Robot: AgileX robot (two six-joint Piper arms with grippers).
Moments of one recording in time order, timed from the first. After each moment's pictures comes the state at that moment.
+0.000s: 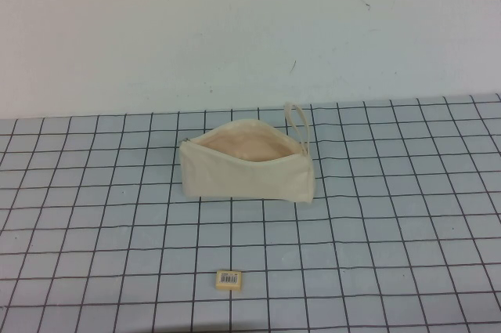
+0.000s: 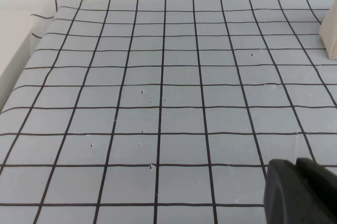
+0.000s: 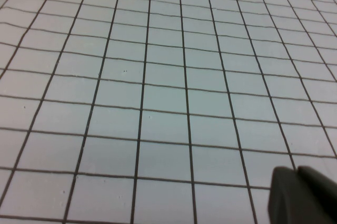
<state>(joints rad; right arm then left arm) 0.00 -0.01 0.02 -0.10 0.43 -0.05 0.01 -0.01 0.02 0.04 0.37 -0.08</state>
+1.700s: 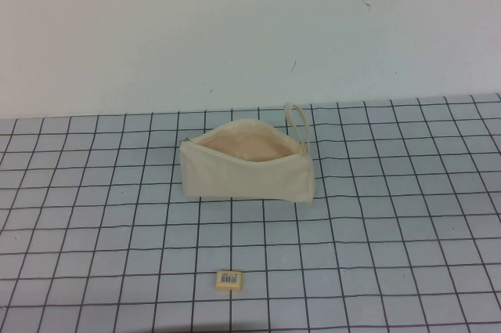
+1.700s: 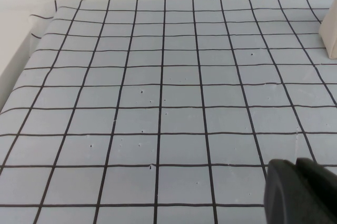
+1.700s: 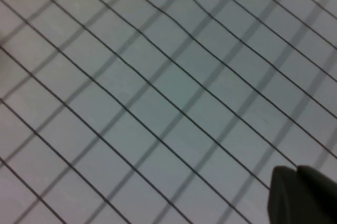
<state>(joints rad) 0.00 1.00 -0.81 0.46 0.84 -0.98 0.01 -0.01 0.02 0.04 0.37 -0.08</state>
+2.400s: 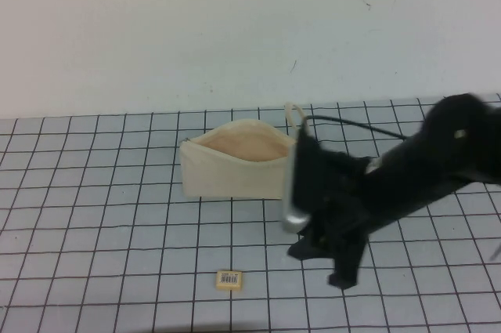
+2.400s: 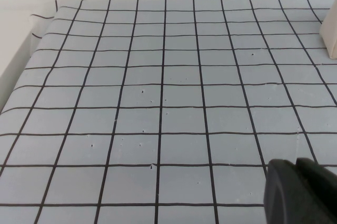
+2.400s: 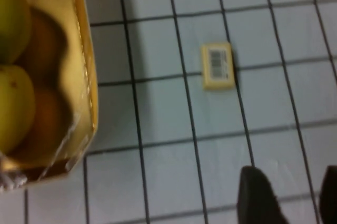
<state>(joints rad) 0.56 1.73 -1.17 0.63 0.68 -1.33 0.01 -0.01 0.02 0.04 0.37 -0.08</state>
